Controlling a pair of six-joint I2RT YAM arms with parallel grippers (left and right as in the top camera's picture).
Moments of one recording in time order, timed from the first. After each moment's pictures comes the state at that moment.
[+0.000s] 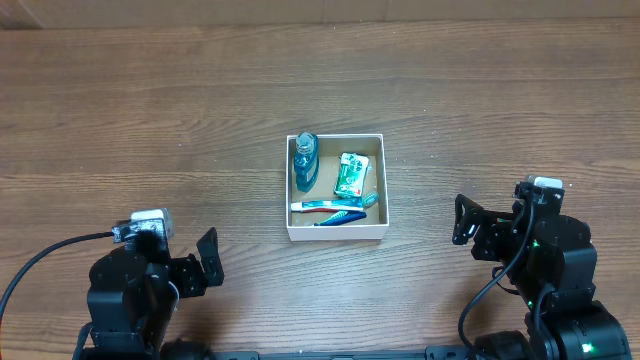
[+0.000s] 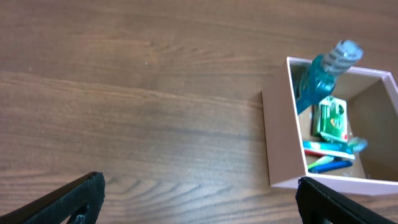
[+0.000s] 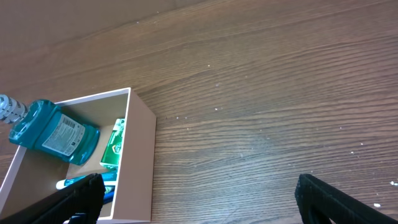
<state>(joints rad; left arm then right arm) -0.03 0.48 0.81 -0.98 0.01 -0.19 0.15 0.59 0.76 -0.78 0.02 0.31</state>
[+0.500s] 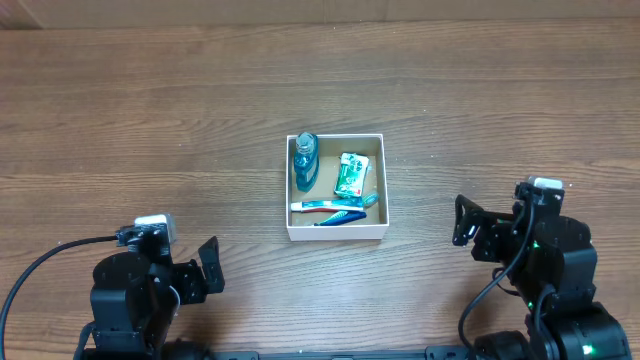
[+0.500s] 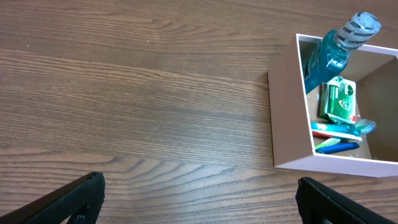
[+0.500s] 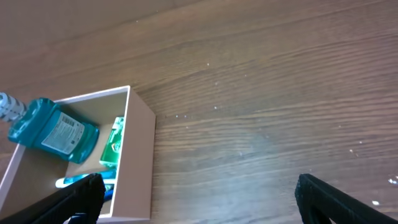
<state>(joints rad) -0.03 0.48 0.81 -1.04 0.01 -0.19 0.15 0.57 0.76 -0.79 0.02 0.30</state>
